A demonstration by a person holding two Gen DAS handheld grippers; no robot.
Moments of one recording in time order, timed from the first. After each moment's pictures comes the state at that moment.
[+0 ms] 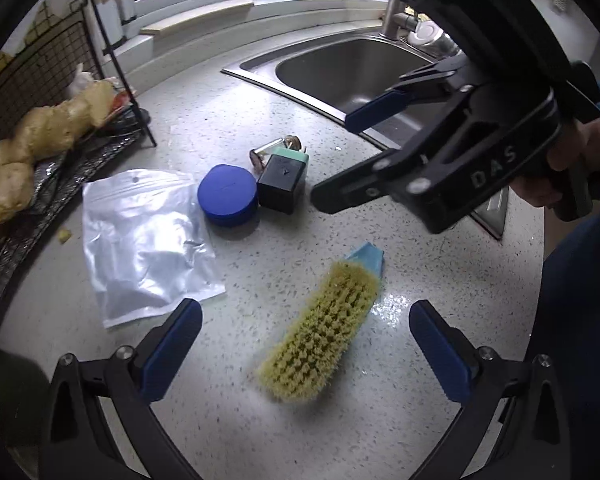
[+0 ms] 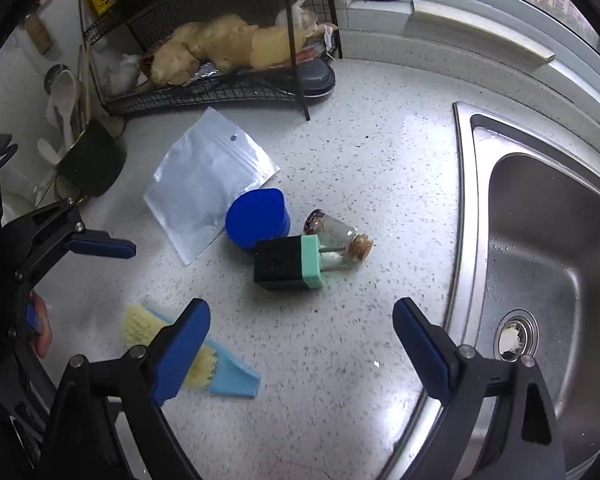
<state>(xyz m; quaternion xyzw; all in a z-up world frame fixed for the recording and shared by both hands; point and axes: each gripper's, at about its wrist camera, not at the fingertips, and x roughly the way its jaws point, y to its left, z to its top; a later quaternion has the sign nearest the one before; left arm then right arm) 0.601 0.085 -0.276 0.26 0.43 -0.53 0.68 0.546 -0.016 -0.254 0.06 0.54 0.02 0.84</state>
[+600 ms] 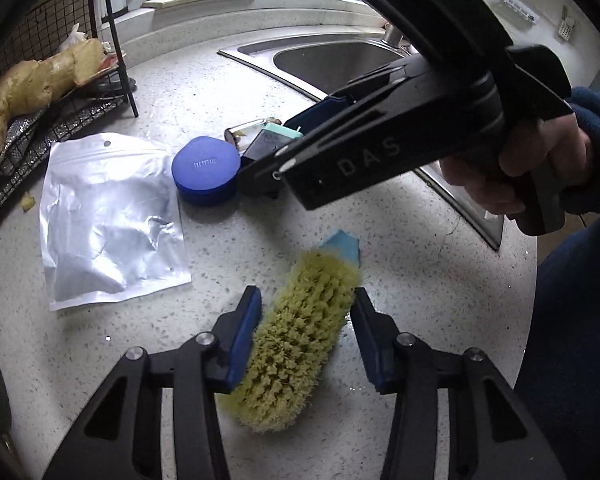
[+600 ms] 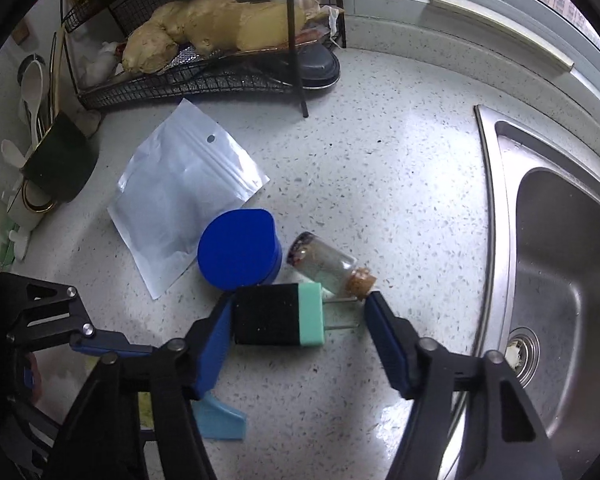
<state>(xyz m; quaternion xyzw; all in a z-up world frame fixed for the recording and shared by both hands) 0.600 0.092 -0.301 0.20 0.46 -0.54 0.68 0.586 -0.004 -0.278 0.03 0.55 0.01 0.84</state>
